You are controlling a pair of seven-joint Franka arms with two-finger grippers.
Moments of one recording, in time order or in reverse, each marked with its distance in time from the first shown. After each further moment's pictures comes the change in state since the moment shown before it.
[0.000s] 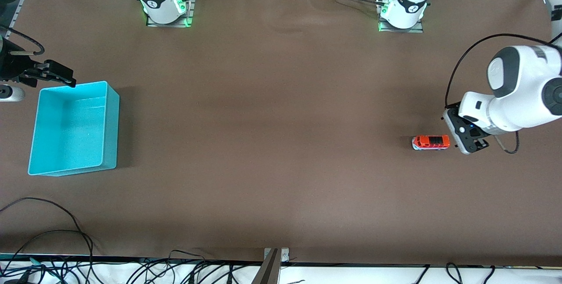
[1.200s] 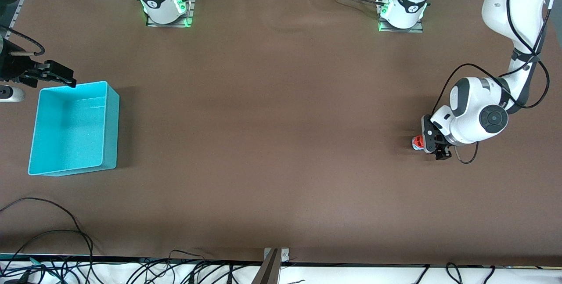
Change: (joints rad) left arm 0.027 0.210 0.000 -0.151 0.118 0.361 0.293; right arm 0.000 0.002 0.000 0.000 0.000 0.000 0.000
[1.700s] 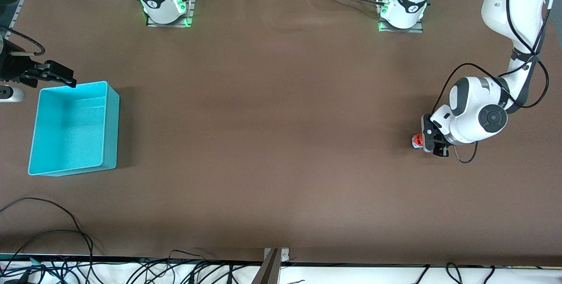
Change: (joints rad) left arm 0.000 -0.002 -0.001 -0.005 0.001 0.004 0.016; right arm 0.000 0.000 0.000 0.000 0.000 0.000 0.000
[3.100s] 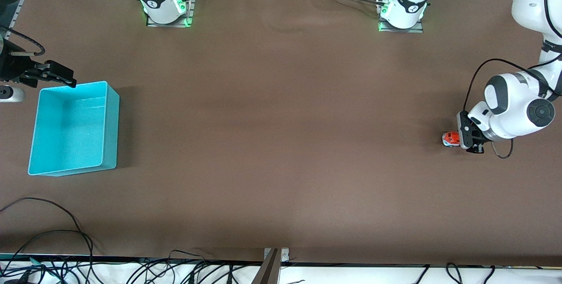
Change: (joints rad) left arm 0.207 0.005 0.001 0.001 0.007 0.034 0.182; right arm 0.000 0.000 0.000 0.000 0.000 0.000 0.000
